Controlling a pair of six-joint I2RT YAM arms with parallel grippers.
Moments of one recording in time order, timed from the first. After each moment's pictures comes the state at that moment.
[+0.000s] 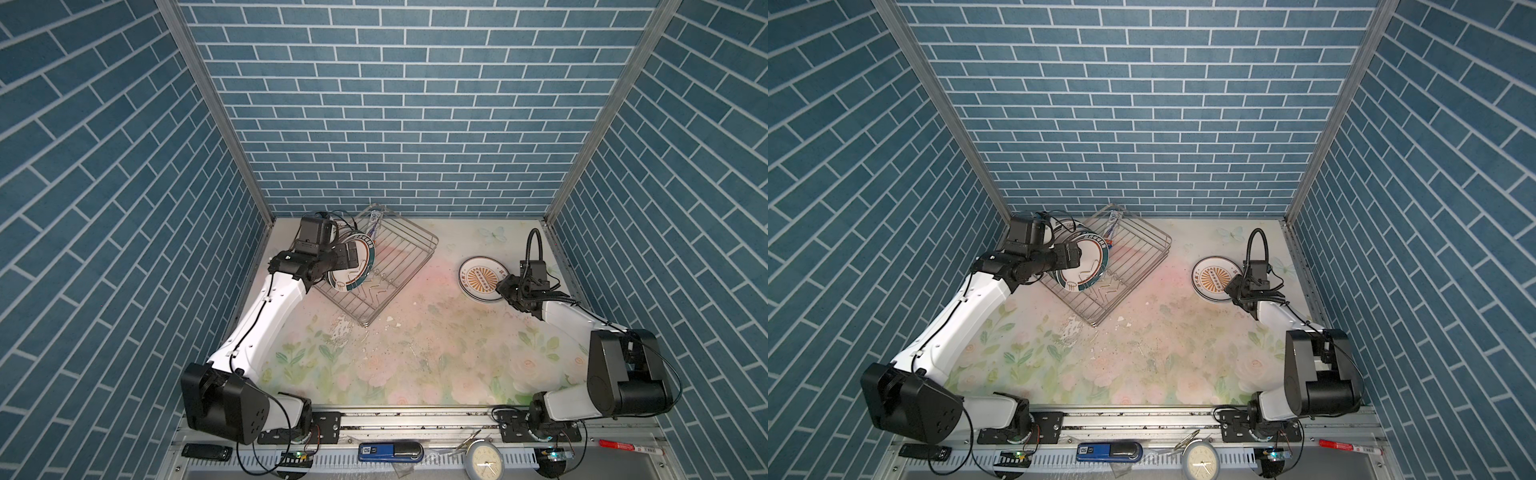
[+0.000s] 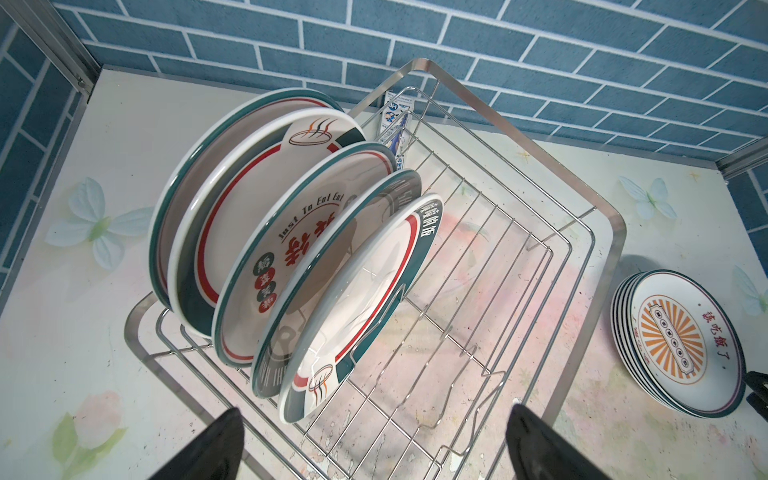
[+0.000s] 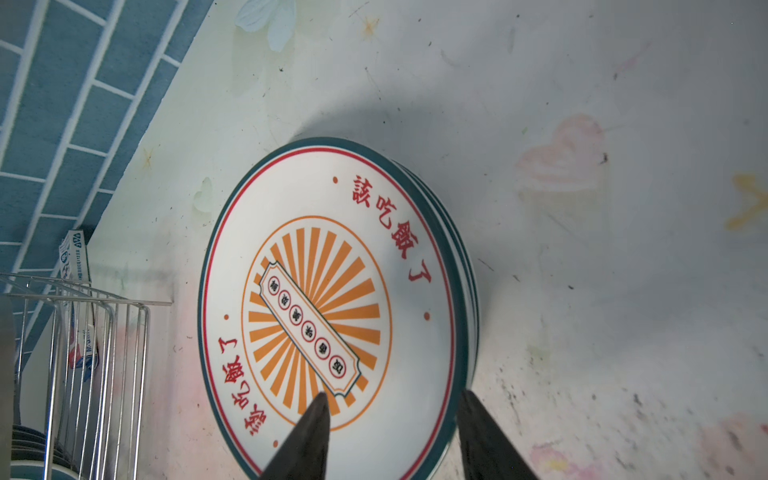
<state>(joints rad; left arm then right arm) -0.25 1.36 1.30 -0.69 -0.02 -0.31 0.11 1.45 0.75 -0.14 -0.06 0.78</state>
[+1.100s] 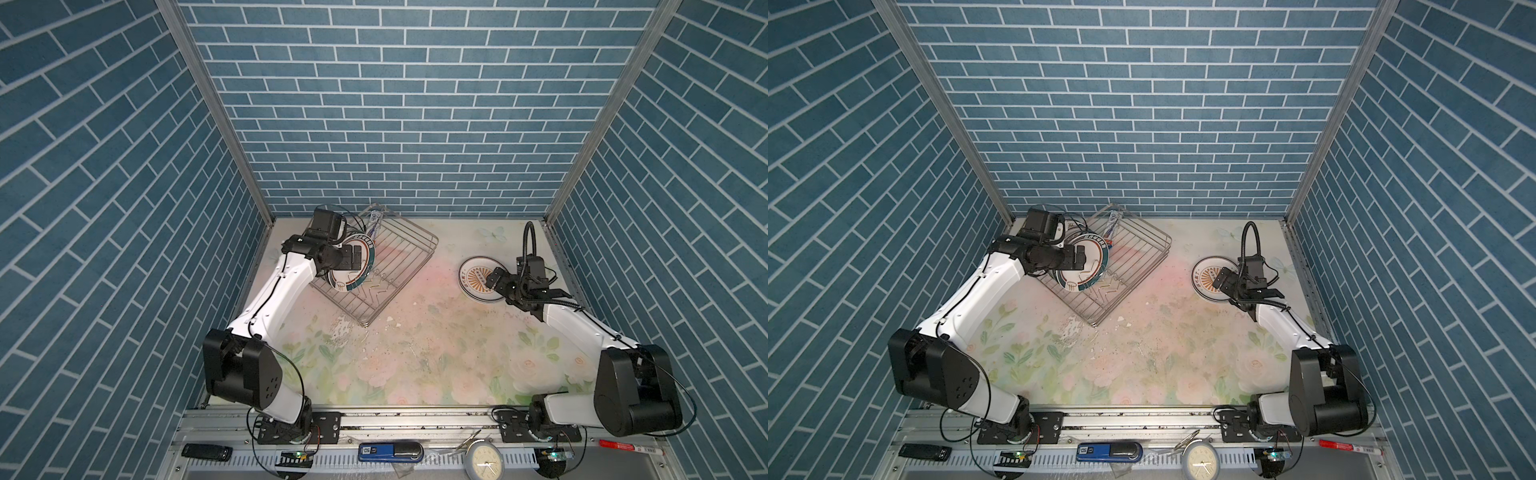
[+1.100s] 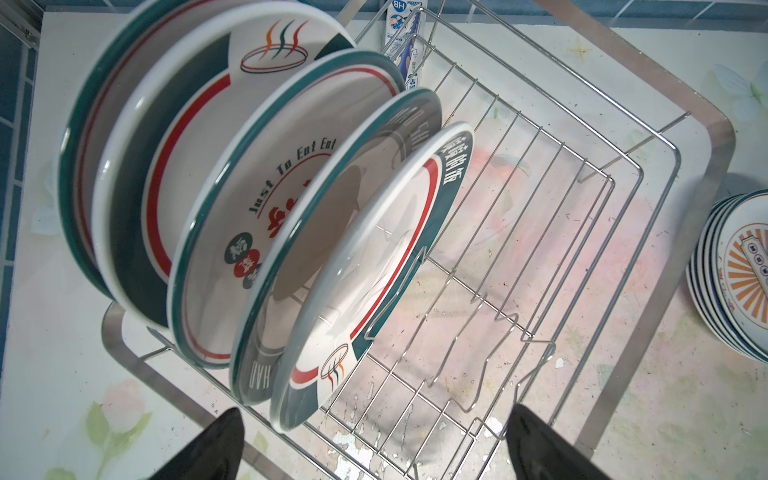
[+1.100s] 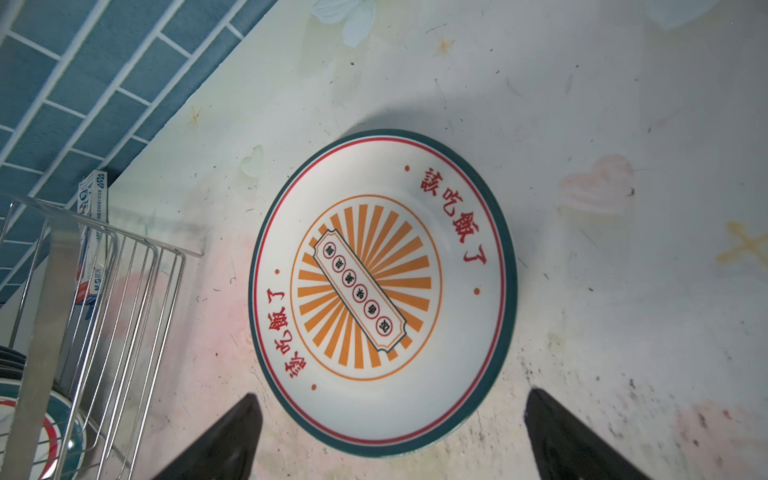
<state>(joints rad) -0.25 1.54 1.43 -0.85 -0.03 -0.20 0.18 1.35 0.78 -0.24 -0.02 0.65</state>
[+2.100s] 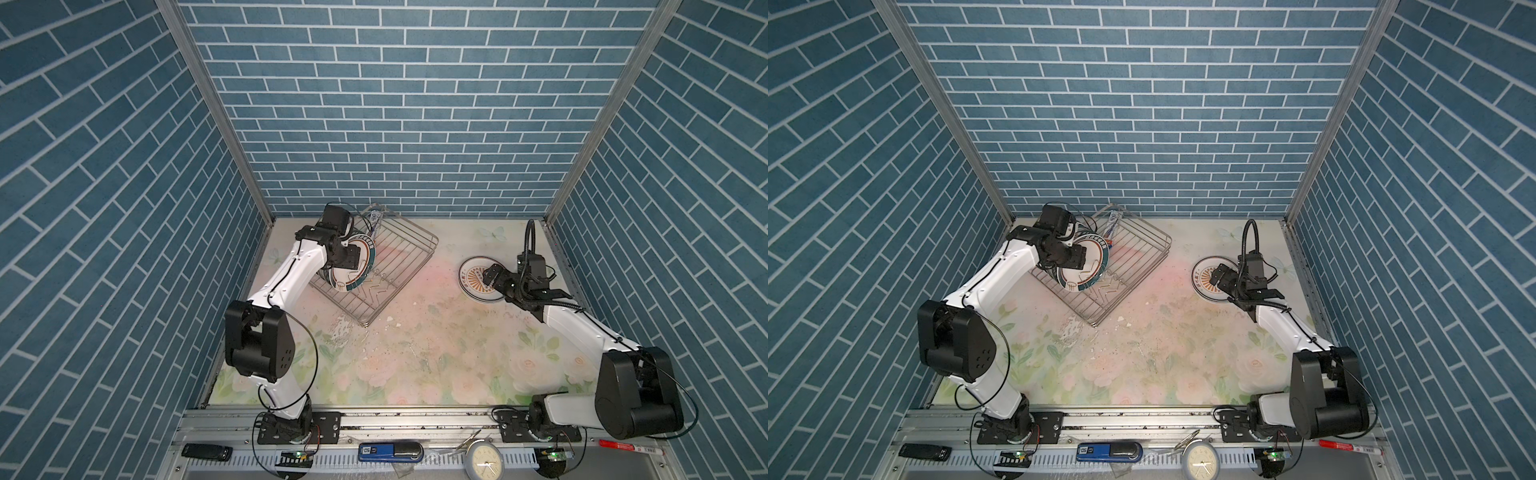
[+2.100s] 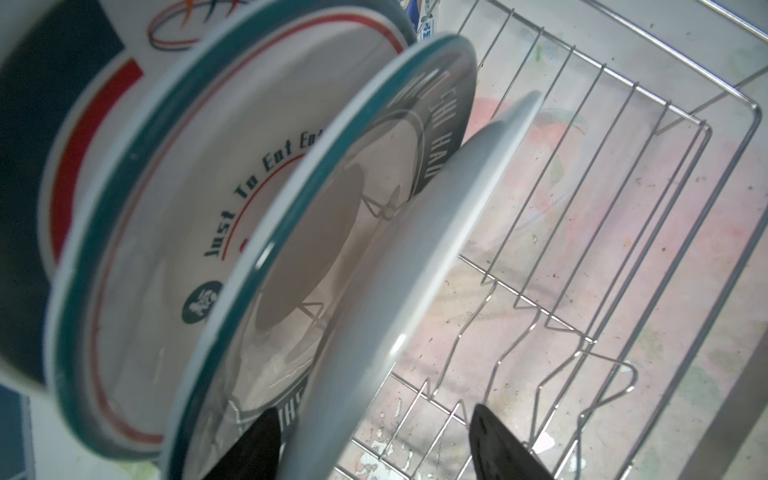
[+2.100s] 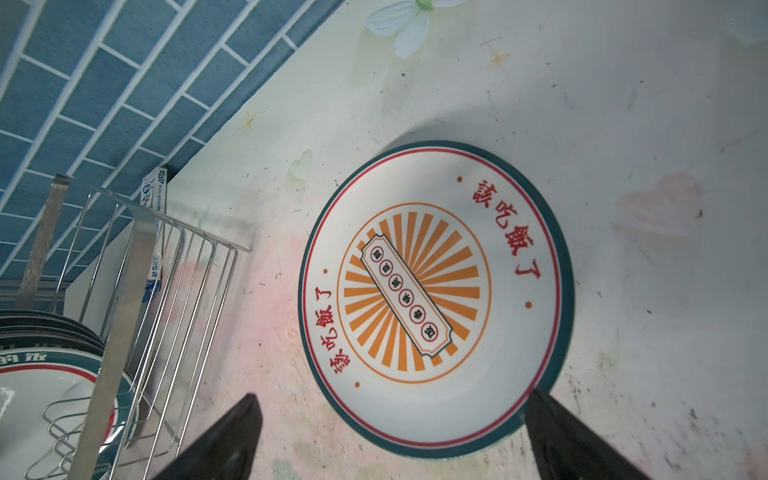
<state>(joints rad) -0.25 1.72 1.54 -0.89 -0.06 -0.11 0.19 1.34 0.78 -0.18 -0.09 0.65</state>
